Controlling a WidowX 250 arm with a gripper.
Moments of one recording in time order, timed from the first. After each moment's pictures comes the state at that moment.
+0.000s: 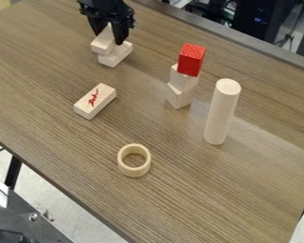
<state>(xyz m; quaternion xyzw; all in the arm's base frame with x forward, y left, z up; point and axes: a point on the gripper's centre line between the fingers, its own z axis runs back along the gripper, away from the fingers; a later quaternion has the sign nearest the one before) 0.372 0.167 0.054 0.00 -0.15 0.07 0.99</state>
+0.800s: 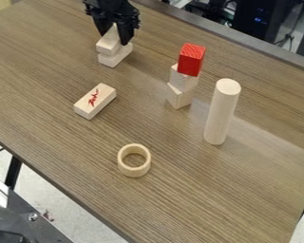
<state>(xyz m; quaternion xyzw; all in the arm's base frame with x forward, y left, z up) 0.379 0.161 0.054 0.00 -0.16 0.07 0.99</state>
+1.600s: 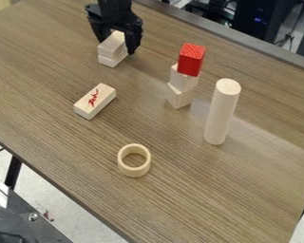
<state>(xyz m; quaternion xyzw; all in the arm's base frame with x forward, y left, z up) 0.371 0.149 0.052 0.01 -0.17 0.07 0.98</state>
